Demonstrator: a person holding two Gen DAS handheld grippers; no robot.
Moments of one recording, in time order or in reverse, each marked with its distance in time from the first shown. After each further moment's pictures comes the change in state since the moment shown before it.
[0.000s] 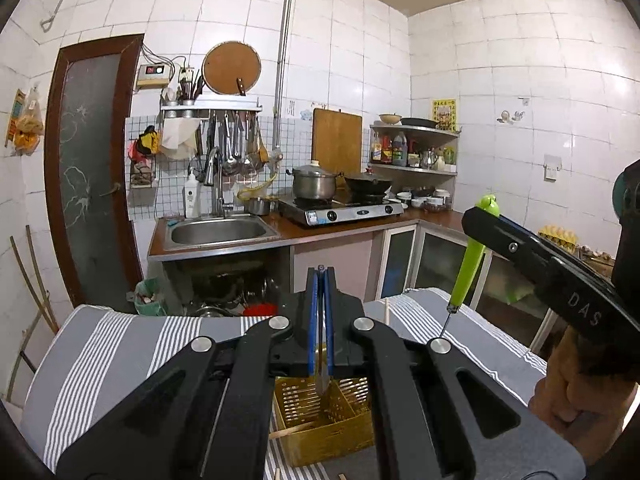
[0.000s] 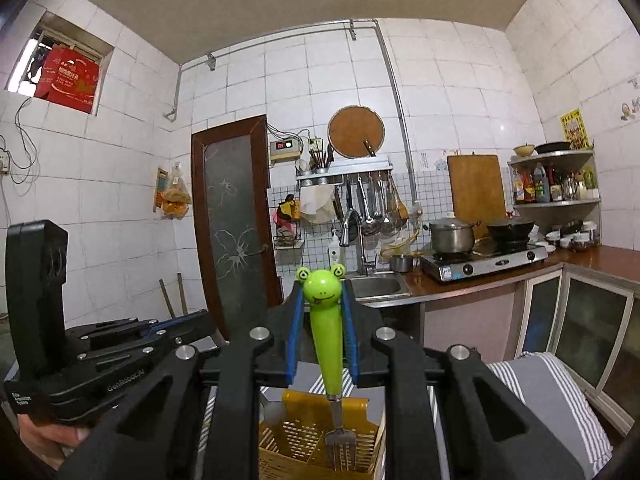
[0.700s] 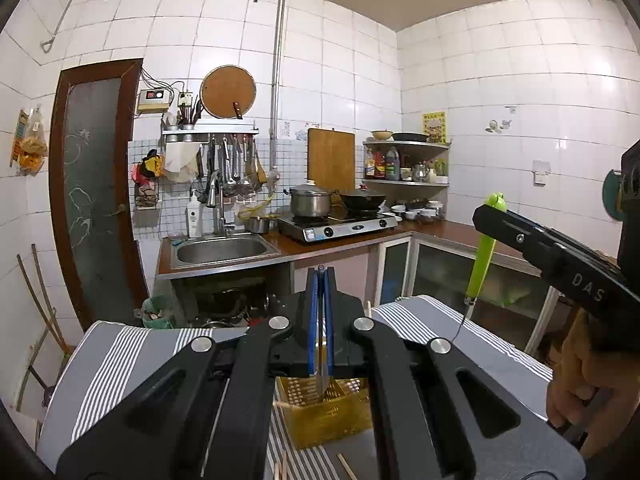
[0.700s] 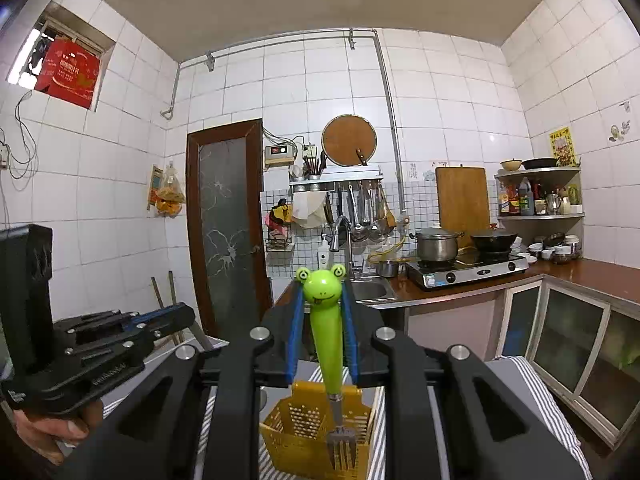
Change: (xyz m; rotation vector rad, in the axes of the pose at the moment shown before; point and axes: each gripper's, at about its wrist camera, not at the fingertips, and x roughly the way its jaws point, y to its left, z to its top) left arm -0.071 -0.008 0.008 0.039 -0.069 -0.003; right arm -0.060 0.027 0.030 -0.036 -0.009 -0.046
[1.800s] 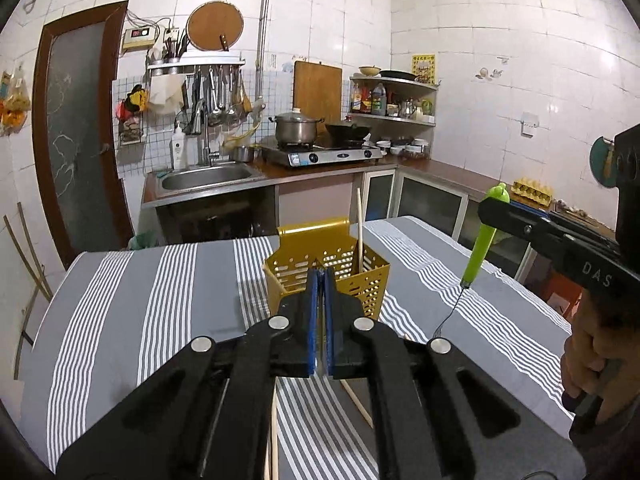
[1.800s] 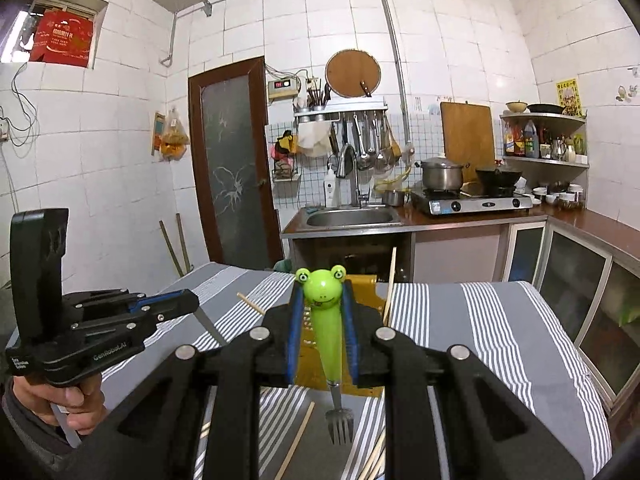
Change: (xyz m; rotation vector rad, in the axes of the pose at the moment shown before) left arm -0.009 0.015 -0.082 -0.010 0.233 -0.079; right arm -0.029 0.012 -0.079 0.017 0.231 0.010
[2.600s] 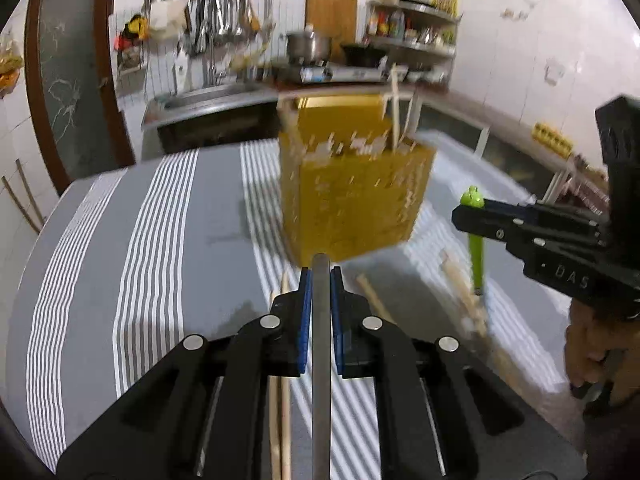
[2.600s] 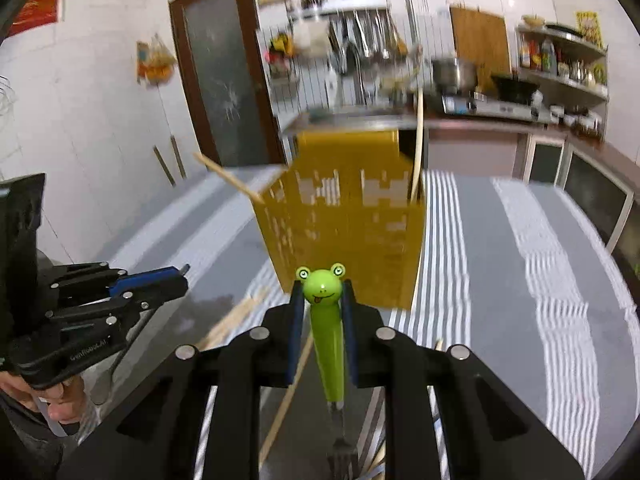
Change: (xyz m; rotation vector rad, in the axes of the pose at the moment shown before) left arm 0.049 0.018 -0.065 -0.031 0.256 0.020; right arm 0.088 0.000 -0.073 0.045 0.326 0.022
